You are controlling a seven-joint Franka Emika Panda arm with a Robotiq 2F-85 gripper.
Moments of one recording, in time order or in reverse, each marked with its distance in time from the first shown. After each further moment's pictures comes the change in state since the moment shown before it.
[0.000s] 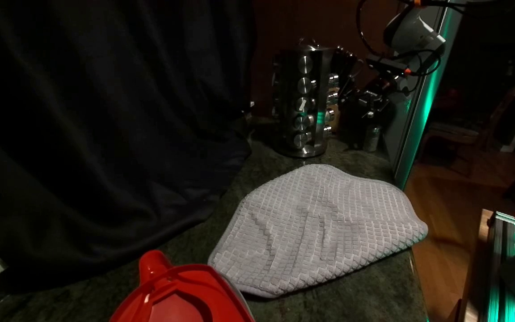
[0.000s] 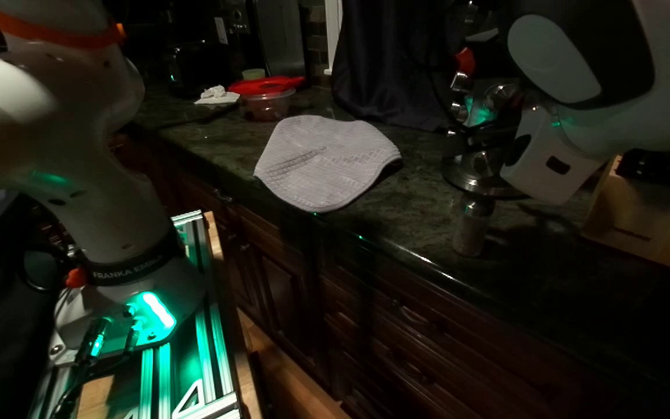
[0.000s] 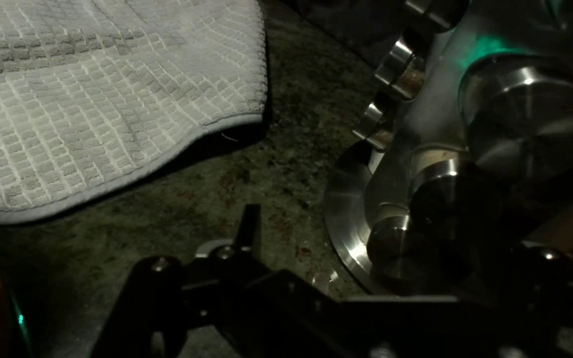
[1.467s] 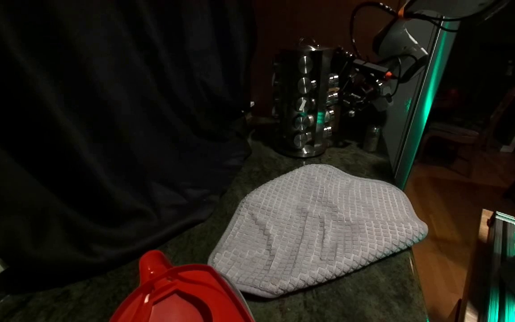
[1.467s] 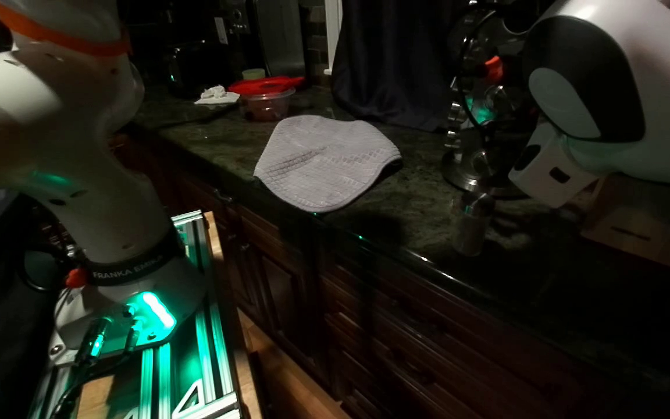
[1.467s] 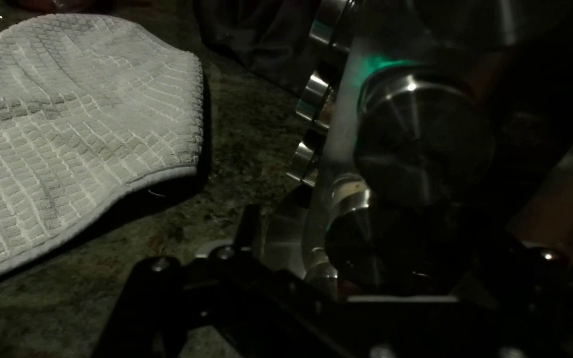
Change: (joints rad) arm 0.003 0.133 0.023 0.103 0.188 -0.069 0.053
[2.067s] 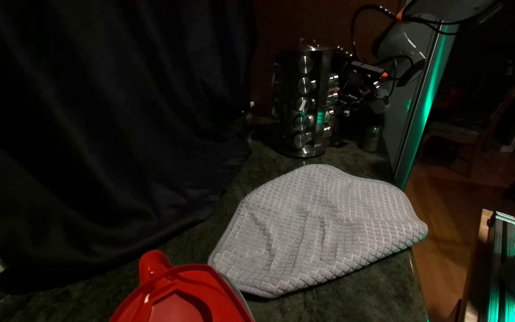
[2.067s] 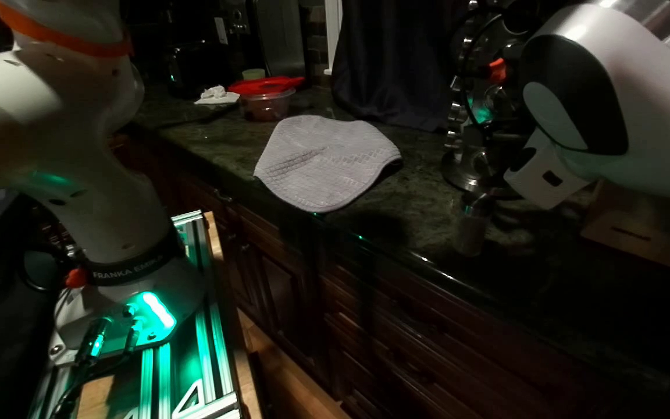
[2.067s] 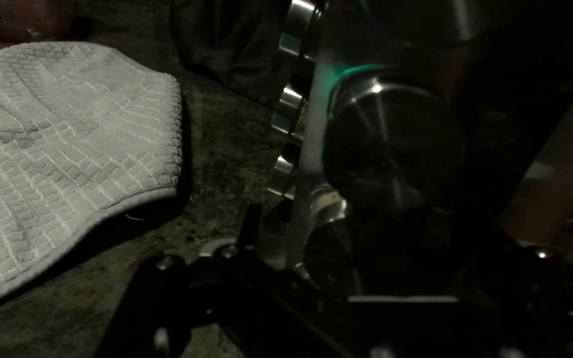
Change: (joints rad) arm 0.000 0.021 0.006 0.000 0.067 -0.003 0.029
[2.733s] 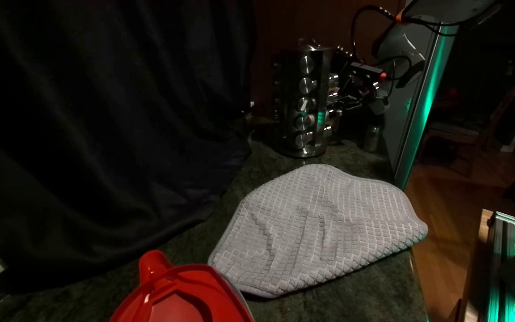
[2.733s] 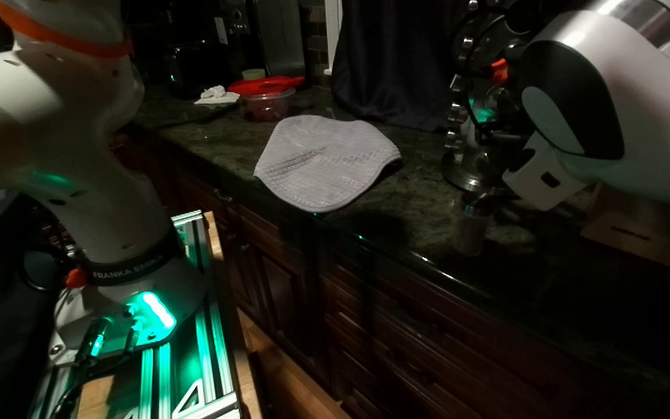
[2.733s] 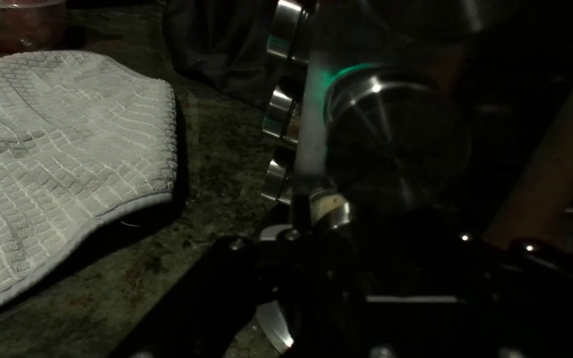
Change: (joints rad) arm 0.000 0.007 0.000 0.000 0.017 0.000 0.019
